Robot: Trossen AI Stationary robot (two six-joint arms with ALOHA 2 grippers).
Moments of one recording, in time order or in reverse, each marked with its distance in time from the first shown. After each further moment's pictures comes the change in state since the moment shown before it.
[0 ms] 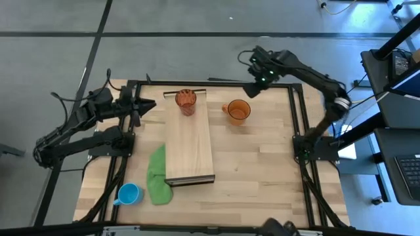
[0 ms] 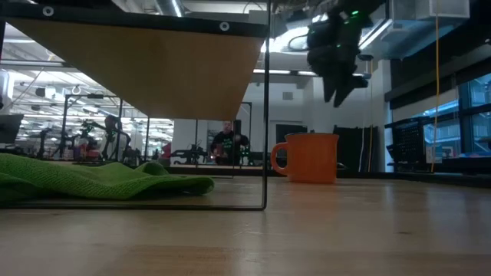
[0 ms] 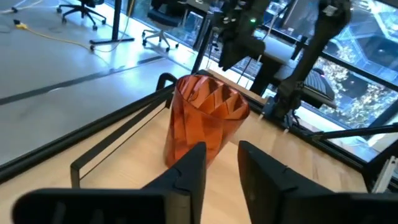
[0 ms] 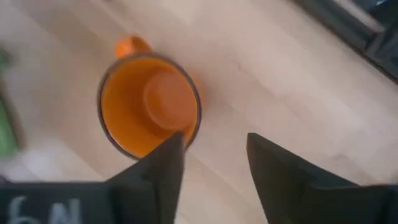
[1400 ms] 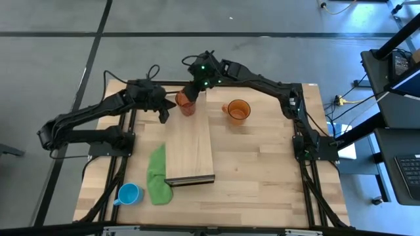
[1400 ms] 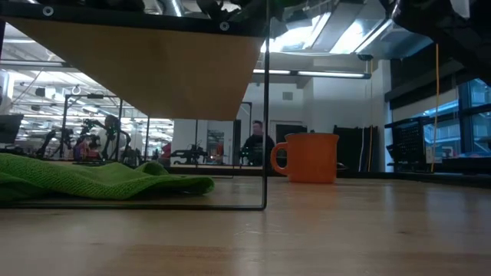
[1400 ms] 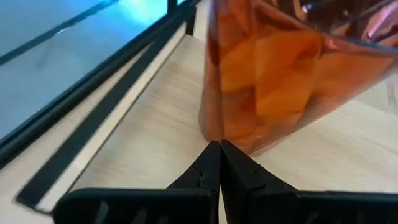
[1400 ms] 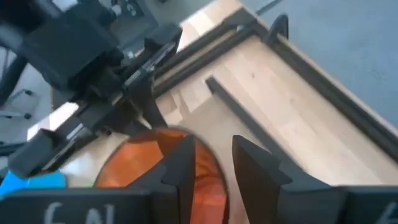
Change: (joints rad) left arm 0.051 0.521 0.000 0.150 0.044 0.255; right arm 0.385 0.588 0.811 0.442 -0.020 0.147
